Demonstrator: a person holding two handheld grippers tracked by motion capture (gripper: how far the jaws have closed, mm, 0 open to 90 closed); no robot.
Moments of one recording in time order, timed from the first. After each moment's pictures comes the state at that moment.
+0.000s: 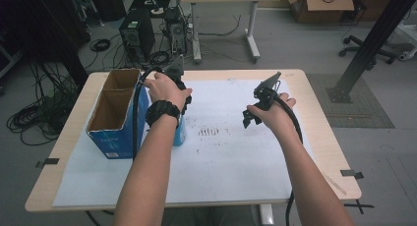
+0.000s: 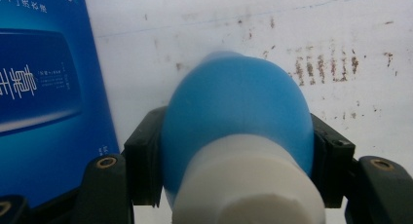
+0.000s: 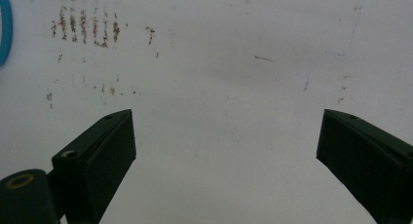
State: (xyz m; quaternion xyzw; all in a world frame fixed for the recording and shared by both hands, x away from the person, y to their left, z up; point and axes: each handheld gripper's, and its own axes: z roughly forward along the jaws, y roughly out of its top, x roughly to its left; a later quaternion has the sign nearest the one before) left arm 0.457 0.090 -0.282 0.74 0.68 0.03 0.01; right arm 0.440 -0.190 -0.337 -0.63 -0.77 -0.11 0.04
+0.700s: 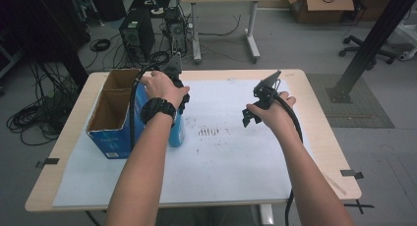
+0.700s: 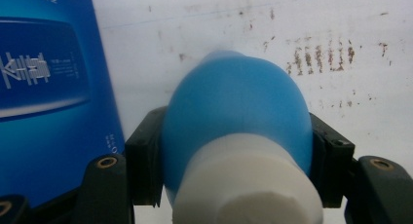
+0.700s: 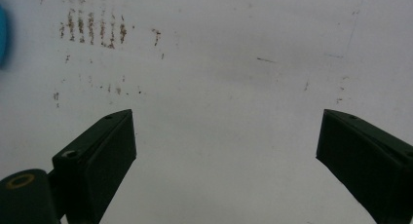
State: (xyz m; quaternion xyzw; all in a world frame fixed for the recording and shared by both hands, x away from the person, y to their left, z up) left arm 0.452 0.095 -0.267 0.74 0.68 0.03 0.01; right arm 0.438 -0.188 -0.330 -0.63 -0.77 -0.11 0.03
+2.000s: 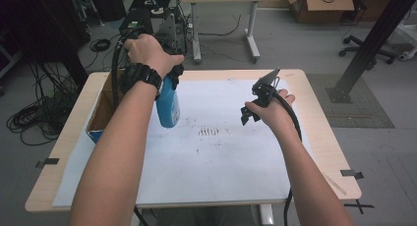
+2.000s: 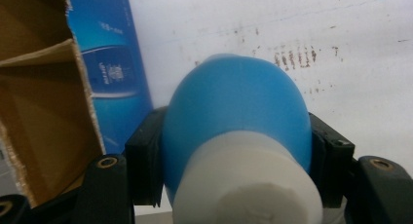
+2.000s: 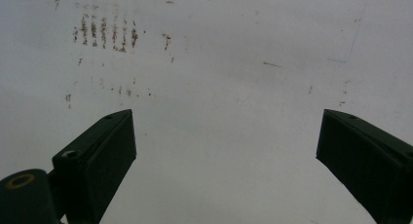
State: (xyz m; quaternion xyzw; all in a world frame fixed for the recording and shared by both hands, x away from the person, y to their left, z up) left arm 0.448 0.104 -0.162 0.75 0.66 0.04 0.02; right arm 0.438 -0.183 -0.322 -0.62 -0.77 -0.11 0.03
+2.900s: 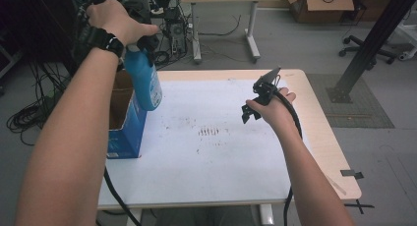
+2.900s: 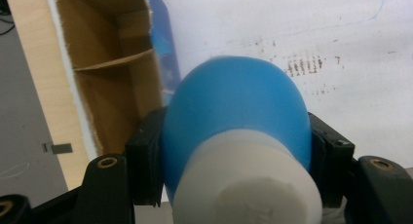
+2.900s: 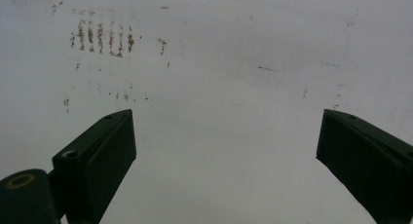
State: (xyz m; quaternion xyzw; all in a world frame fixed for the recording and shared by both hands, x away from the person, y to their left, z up) left arm 0.450 0.160 -0.099 0.74 0.66 0.05 0.04; right arm 0.444 -0.185 -0.321 -0.63 -0.77 -0.11 0.03
